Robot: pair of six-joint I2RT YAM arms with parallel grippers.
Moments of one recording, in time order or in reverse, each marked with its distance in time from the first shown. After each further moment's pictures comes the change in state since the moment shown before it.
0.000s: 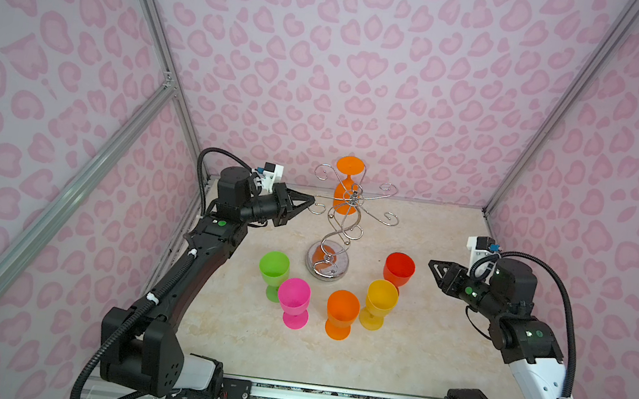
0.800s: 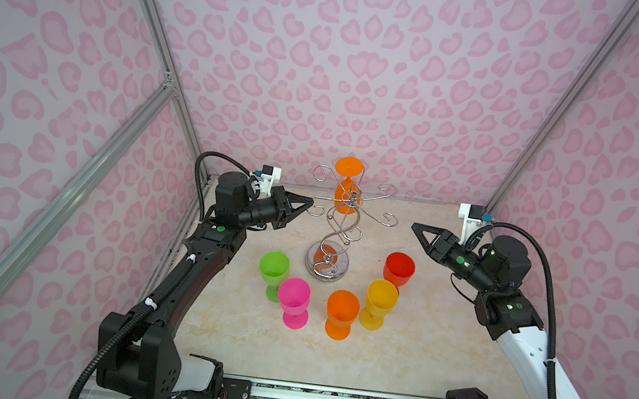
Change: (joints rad) left arm -0.002 -0.030 -0.055 0.056 -0.010 -0.006; right arm 0.119 0.206 0.066 0.554 -0.197 0.331
